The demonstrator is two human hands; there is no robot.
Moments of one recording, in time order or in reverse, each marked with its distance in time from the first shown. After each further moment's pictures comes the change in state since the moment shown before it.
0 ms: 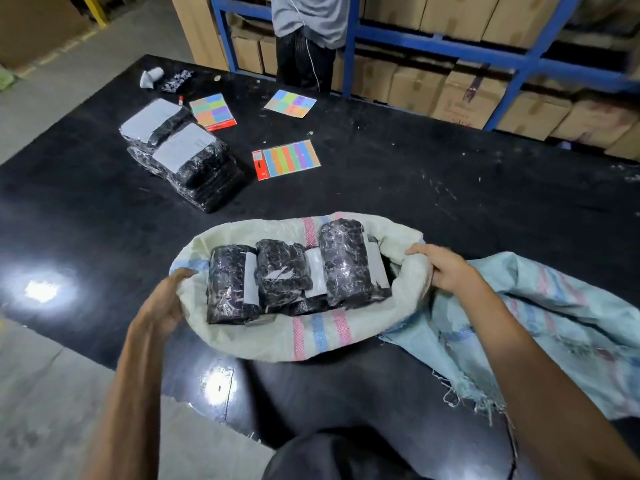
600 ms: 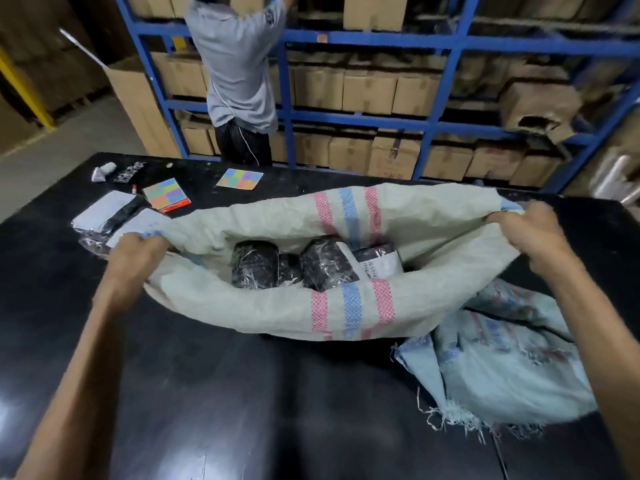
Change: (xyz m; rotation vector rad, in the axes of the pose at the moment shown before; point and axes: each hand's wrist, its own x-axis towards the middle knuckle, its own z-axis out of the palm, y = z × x) left_hand -0.109 0.180 0.090 0.518 0.247 0.586; right_hand -0.151 -0.090 -0.159 -0.170 0.656 -0.516
